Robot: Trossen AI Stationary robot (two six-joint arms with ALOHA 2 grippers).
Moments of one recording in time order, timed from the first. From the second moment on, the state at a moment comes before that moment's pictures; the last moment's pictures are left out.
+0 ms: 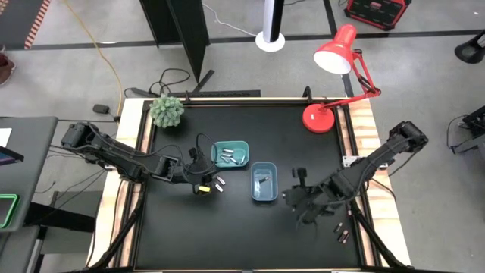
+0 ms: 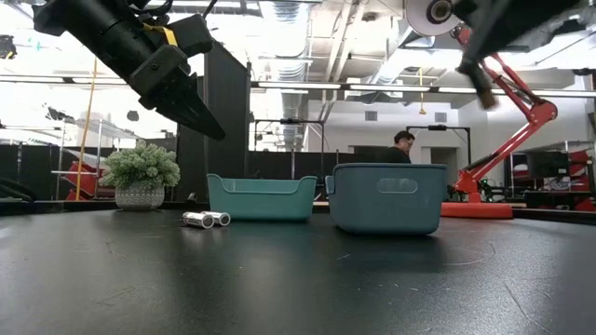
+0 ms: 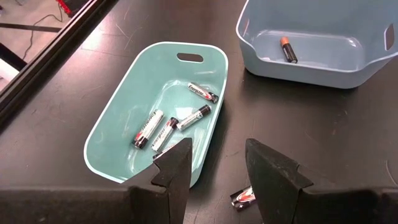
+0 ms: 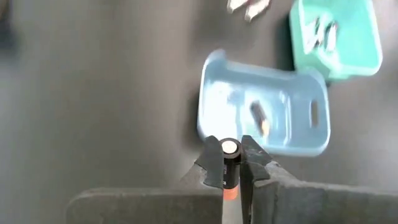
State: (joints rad) left arm -0.24 1.29 0.66 -0.09 -0.59 -0.25; right arm 0.58 1.40 1.09 -0.74 0.46 0.34
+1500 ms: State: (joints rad) left arm -0.24 1.29 0.66 -0.08 -0.59 -0.26; right arm 0.22 1.59 1.09 -0.48 0.21 0.25
